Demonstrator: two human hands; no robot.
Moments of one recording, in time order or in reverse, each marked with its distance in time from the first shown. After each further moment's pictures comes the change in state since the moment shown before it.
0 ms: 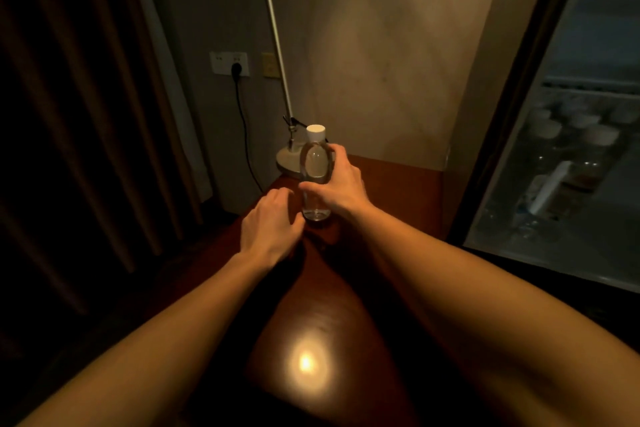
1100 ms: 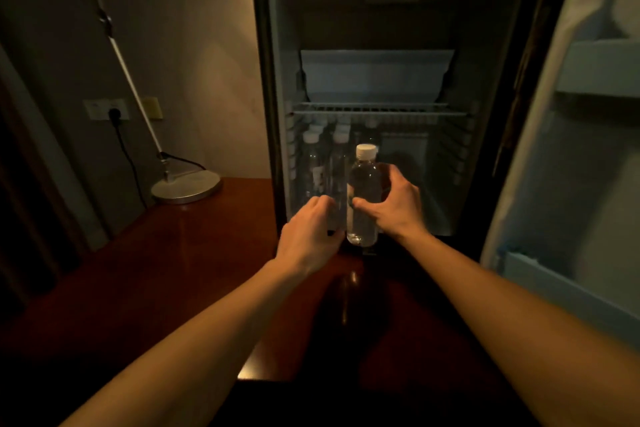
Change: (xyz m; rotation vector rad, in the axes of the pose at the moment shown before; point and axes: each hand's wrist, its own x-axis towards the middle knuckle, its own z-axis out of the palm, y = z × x) left_hand -0.126 0.300 0.013 -0.272 -0.120 0.471; right_hand -0.202 0.122 -0.306 -0.153 0.484 0.071
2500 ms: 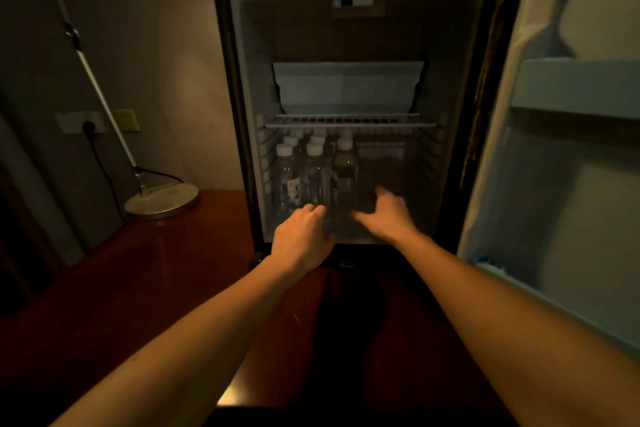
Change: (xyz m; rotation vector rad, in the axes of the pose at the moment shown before) left_hand 0.035 0.019 0.019 0.200 -0.121 0.016; right_hand 0.026 0.034 -0.015 -0.188 -0.213 0.250
